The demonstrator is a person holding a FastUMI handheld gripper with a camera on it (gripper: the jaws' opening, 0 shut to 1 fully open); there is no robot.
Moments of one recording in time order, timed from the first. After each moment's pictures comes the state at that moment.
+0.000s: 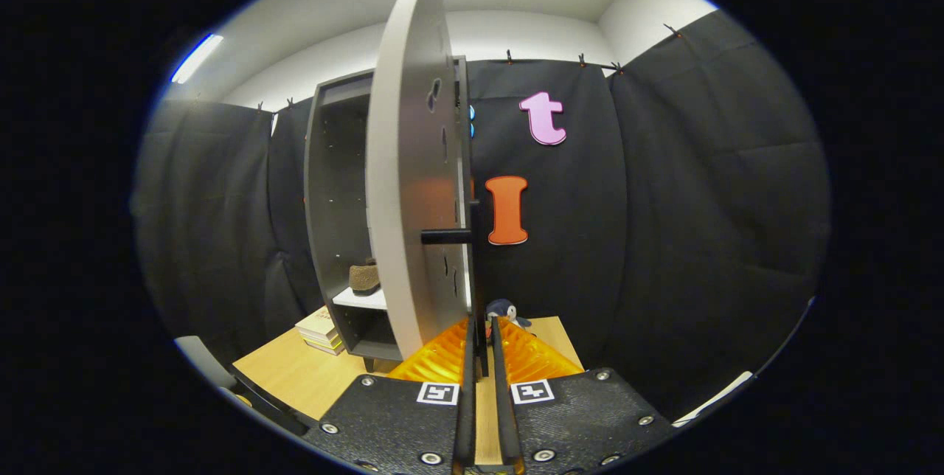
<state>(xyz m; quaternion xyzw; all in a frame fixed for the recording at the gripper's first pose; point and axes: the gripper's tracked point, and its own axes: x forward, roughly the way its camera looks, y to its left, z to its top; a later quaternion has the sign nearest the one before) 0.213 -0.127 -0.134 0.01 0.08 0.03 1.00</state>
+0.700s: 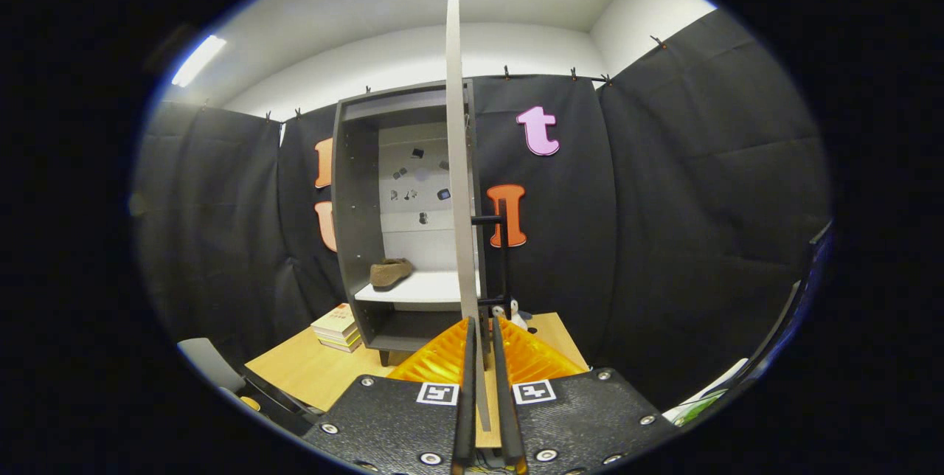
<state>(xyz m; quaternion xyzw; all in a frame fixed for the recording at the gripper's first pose) 0.126 -0.111 -0.138 0.02 0.07 0.02 1.00</state>
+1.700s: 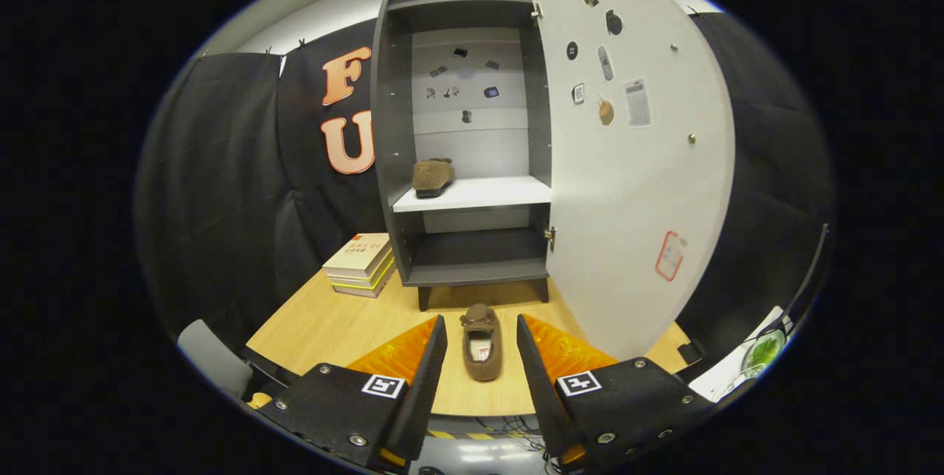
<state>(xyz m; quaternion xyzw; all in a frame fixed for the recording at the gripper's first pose) 0.171 0.094 -0.304 0.02 0.22 0.01 0.97</state>
